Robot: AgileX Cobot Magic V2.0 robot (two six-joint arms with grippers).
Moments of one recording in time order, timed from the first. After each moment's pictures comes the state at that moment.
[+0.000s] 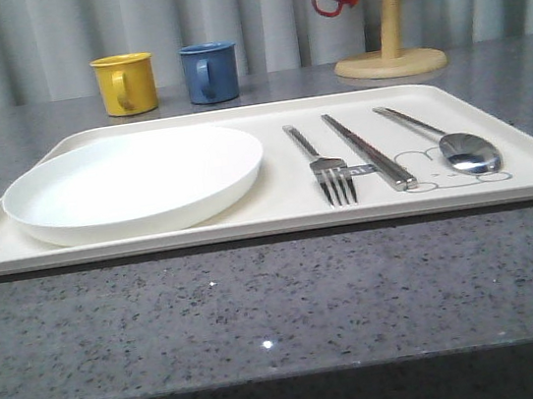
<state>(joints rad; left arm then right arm) -0.05 0.00 0.00 -0.01 0.08 0.08 0.23 0.60 -0.91 0.11 1.14 -0.06</state>
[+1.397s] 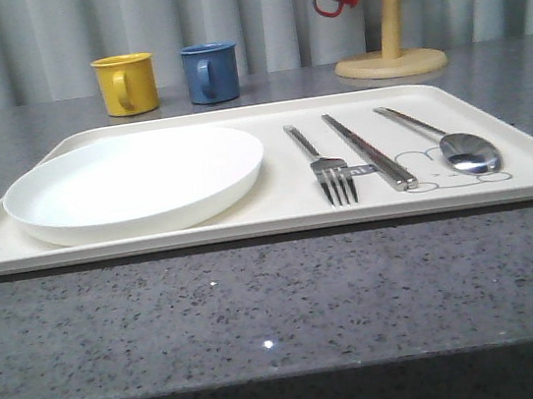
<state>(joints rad) -0.05 0.00 0.00 -0.01 0.08 0.08 0.06 0.22 -0.43 0.08 0.64 -0.06</state>
